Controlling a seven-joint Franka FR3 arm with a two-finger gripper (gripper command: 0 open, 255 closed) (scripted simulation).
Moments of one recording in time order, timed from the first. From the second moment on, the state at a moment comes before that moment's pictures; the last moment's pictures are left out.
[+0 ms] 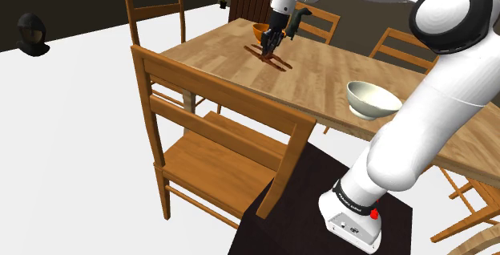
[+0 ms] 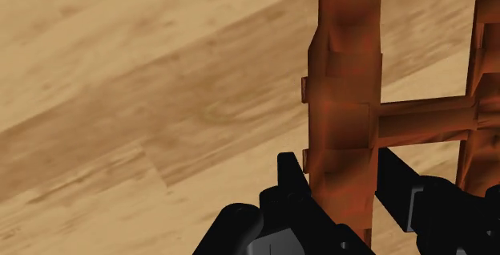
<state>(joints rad) -0.03 0.01 -0.29 -1.83 0.09 1.83 -0.31</state>
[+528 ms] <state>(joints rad) -0.03 0.01 -0.29 -1.72 0.09 1.72 -0.31</state>
